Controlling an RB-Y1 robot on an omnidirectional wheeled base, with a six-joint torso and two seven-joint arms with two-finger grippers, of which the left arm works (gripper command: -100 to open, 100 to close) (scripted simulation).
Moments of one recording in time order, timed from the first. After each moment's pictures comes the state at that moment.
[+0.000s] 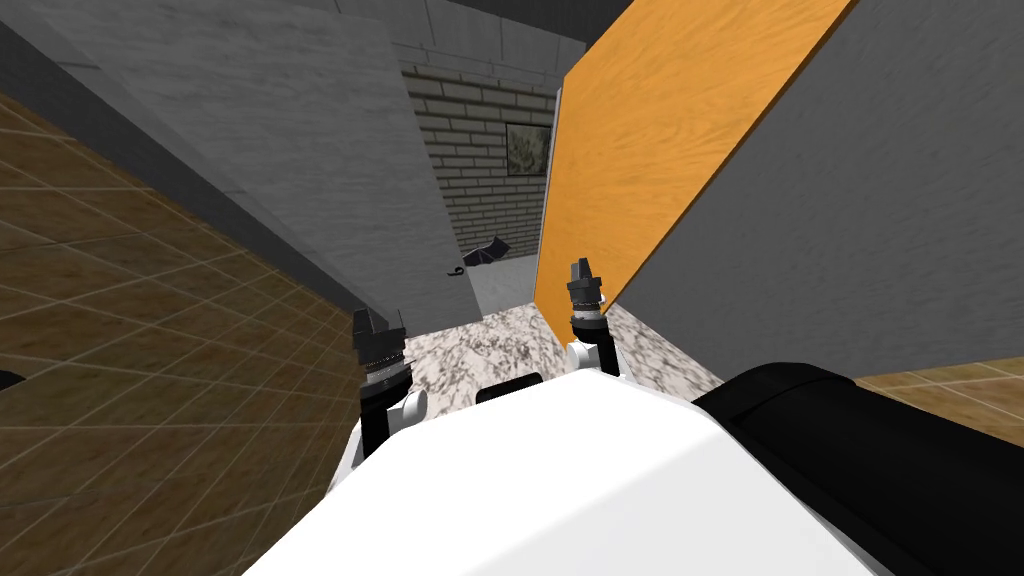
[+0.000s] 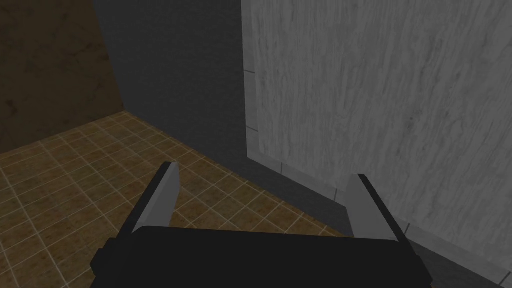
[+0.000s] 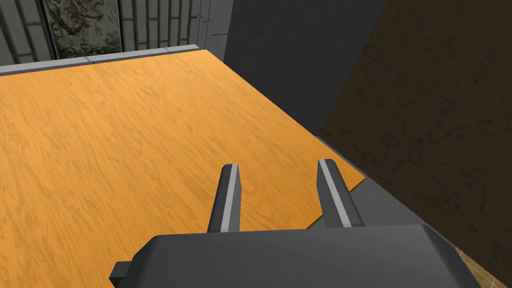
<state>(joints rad) 0.43 0.07 0.08 -2.02 0.00 -0.65 0.08</state>
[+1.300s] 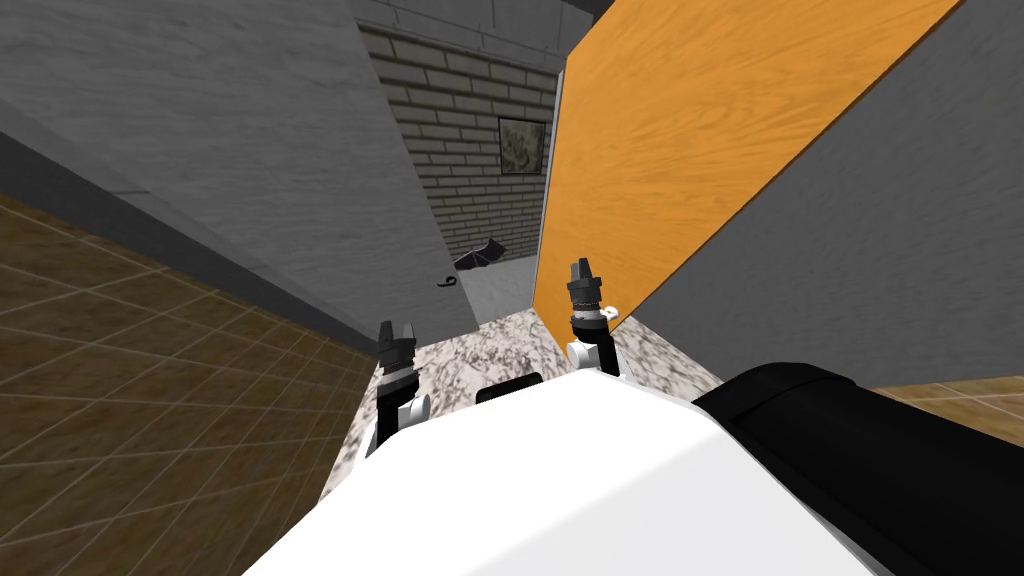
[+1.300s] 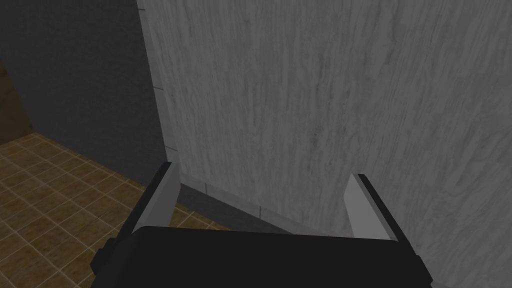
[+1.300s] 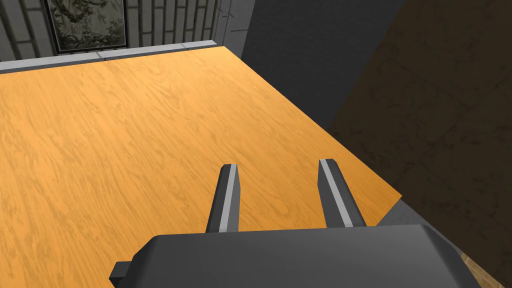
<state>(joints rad) 0.38 0.10 0.10 -1.74 0.01 -0.69 0.10</state>
